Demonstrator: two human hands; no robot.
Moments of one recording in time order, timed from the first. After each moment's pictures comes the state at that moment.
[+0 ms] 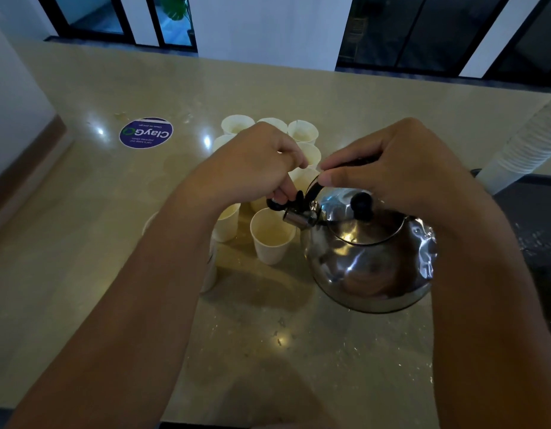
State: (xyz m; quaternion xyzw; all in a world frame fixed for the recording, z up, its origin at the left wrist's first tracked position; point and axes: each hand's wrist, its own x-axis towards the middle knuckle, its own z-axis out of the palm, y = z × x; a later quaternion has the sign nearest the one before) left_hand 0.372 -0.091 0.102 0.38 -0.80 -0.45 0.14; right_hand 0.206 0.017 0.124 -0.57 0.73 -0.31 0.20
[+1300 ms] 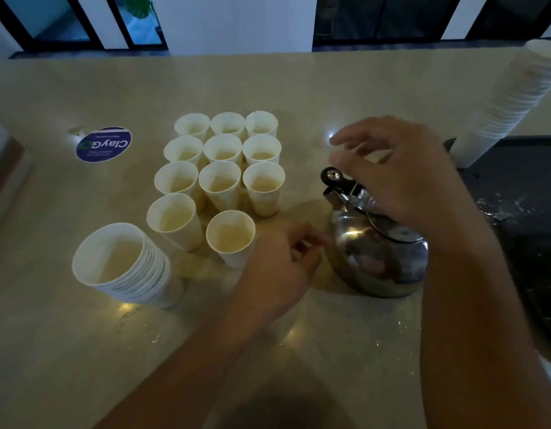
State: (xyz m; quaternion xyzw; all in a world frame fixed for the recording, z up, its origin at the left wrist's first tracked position) left_hand 0.323 0.010 0.008 0.37 -0.77 -0.48 0.20; right_hand 0.148 0.047 0.084 -0.52 0.75 -0.41 0.11
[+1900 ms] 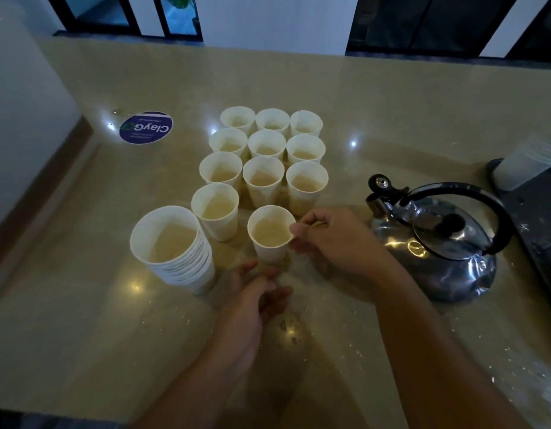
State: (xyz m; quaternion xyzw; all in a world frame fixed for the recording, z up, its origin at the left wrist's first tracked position) left_hand 0.400 0.013 -0.056 0.50 -0.25 -0.75 0.35; right_hand 0.227 0.005 0.004 -0.45 0.70 -0.35 0.43
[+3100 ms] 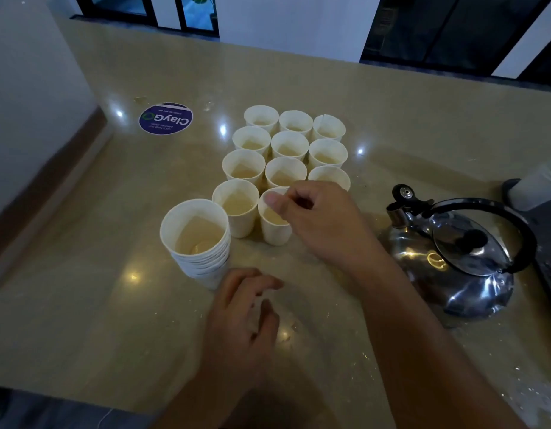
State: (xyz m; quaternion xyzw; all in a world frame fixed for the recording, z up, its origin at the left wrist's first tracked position) left_hand 0.443 0.032 -0.047 0.42 -0.74 -0.28 0.45; right_hand 0.282 -0.020 0.043 -0.55 0.69 -0.36 0.31
